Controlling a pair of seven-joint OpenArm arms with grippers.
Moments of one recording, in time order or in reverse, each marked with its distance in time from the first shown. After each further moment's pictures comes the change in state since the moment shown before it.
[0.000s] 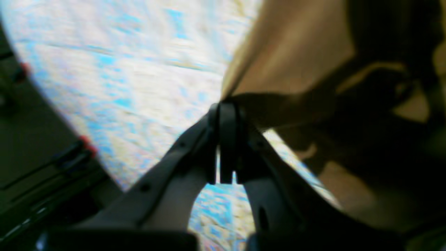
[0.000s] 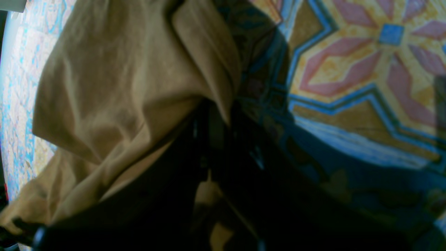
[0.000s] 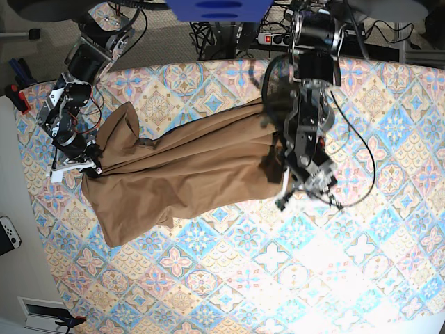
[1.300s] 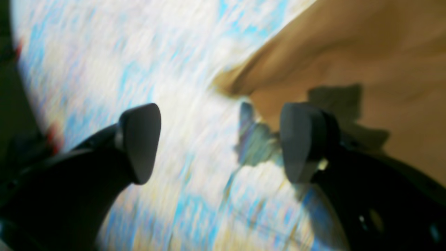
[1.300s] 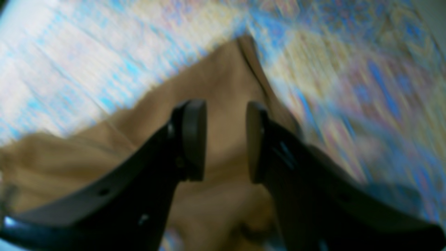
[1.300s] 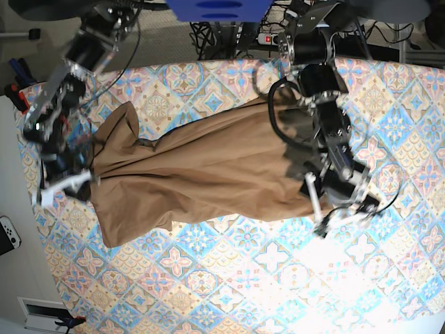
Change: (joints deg) left arm -4.2 3.0 -16.0 7.6 -7.3 0.2 4.7; right arm -6.2 -0.3 -5.9 34.6 -3.1 -1.8 -8.3
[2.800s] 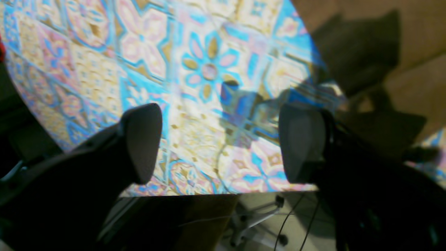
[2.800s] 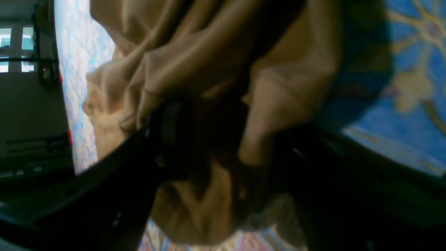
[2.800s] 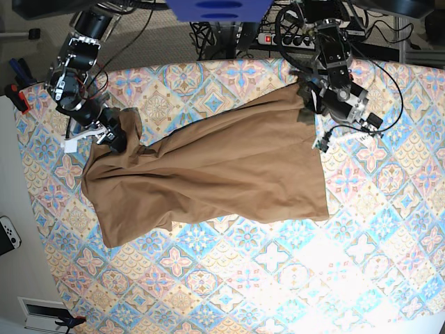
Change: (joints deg) left arm 27.4 -2.7 0.1 11.5 -1.2 0.0 0.4; right arm -11.0 -1.5 0.3 -16.8 27.0 0.2 -1.9
